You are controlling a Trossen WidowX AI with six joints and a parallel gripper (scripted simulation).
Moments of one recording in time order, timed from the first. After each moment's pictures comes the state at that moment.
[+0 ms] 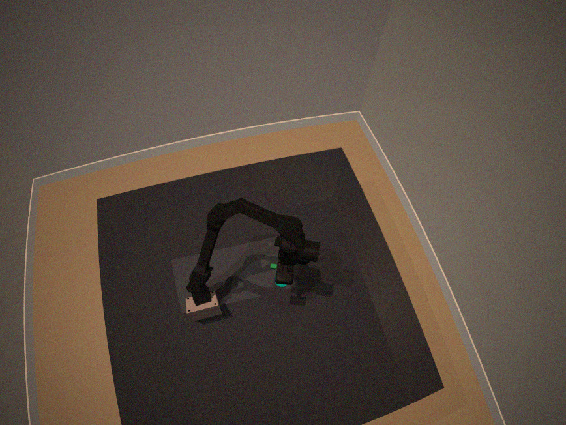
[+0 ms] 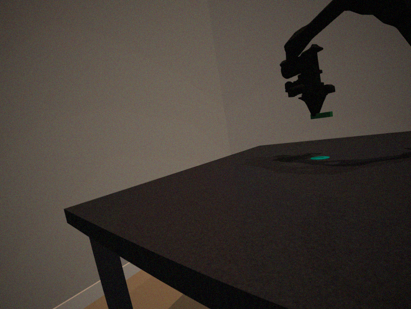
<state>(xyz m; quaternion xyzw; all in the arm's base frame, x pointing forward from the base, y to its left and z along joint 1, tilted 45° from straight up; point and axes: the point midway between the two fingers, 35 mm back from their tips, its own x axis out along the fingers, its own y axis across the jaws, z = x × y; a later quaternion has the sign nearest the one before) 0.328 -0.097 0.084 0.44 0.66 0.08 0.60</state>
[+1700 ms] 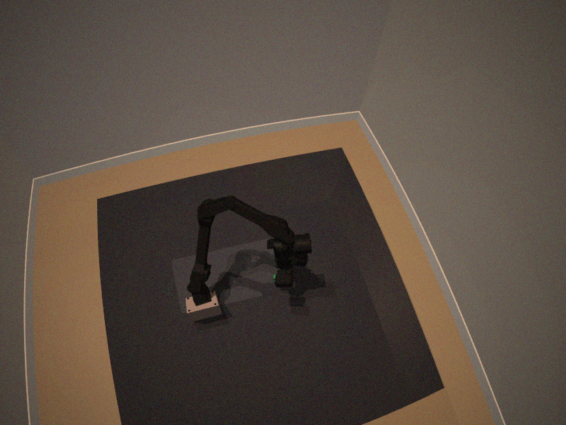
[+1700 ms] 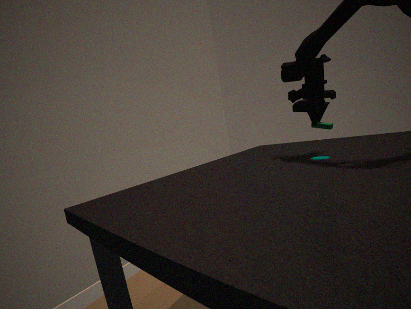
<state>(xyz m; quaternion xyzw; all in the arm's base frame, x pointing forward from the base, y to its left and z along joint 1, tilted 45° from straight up) 0.331 -0.089 0.048 0.36 0.64 -0.01 0.68</state>
